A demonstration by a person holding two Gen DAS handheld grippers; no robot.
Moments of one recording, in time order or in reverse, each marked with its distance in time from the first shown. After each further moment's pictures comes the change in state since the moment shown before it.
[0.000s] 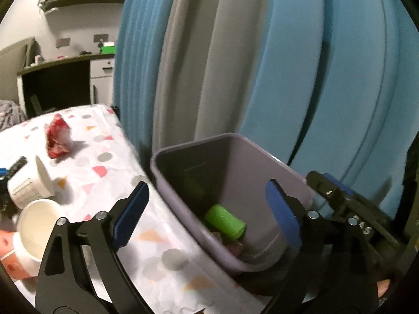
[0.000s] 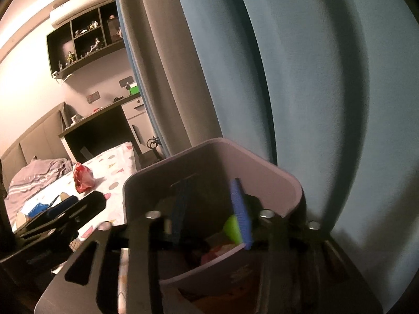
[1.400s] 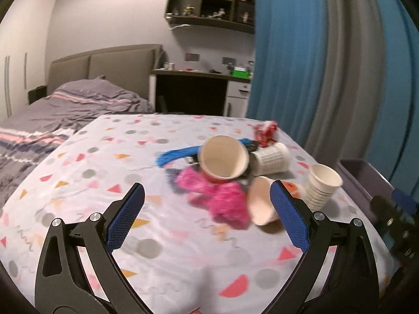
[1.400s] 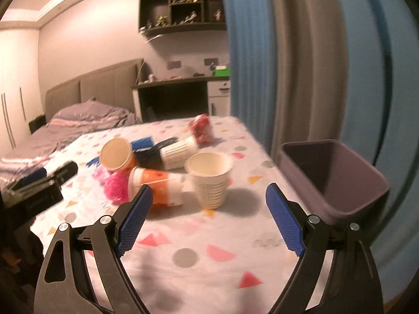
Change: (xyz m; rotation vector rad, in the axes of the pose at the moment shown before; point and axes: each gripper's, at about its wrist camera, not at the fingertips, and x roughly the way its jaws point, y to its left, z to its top) left arm -0.243 0.209 -0.092 -0.226 -0.167 0.586; right arm -0.075 0.224 -0.099 -0.350 0.044 0.266
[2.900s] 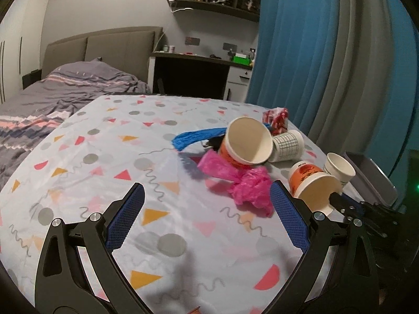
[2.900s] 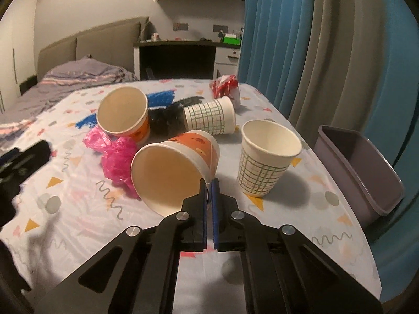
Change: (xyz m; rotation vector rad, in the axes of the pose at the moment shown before) left arm 0.020 0.031 -0.007 -0.016 0.091 -0.057; right arm 0.069 0.068 -0.016 -0.097 0.170 -0.069
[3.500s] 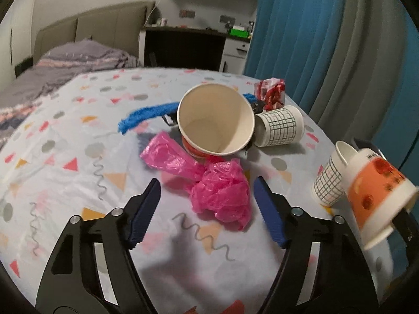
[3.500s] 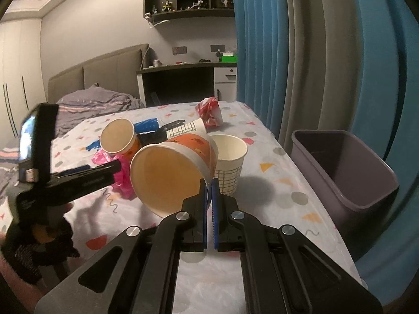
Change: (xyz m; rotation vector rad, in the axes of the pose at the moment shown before) left arm 0.075 -0.044 0.003 -0.028 0.169 -0.004; right arm -0.052 -0.067 -0.012 0.084 -0.106 0.084
